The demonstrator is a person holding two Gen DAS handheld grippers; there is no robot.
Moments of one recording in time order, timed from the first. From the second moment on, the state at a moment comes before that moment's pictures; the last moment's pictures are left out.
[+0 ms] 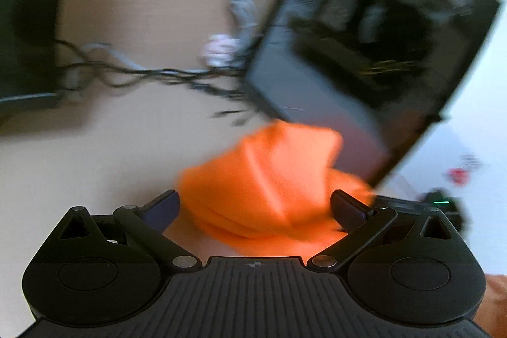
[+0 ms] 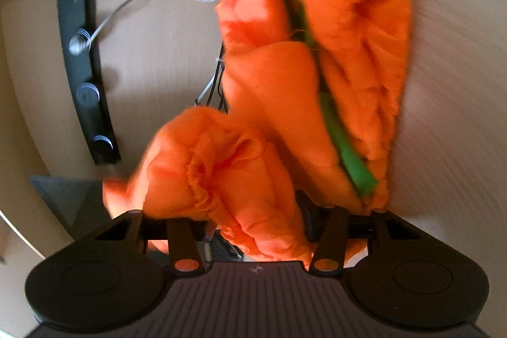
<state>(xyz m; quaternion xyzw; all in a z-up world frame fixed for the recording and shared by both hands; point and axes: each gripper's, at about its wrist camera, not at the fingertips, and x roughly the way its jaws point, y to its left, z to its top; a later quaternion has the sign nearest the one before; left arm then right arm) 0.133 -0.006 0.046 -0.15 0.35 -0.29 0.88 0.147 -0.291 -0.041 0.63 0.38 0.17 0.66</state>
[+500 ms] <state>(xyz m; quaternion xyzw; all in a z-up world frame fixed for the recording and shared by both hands) 0.212 -0.015 -0.010 -0.17 0.44 -0.14 0.87 0.089 -0.169 0.081 -0.14 0.18 0.16 0.96</state>
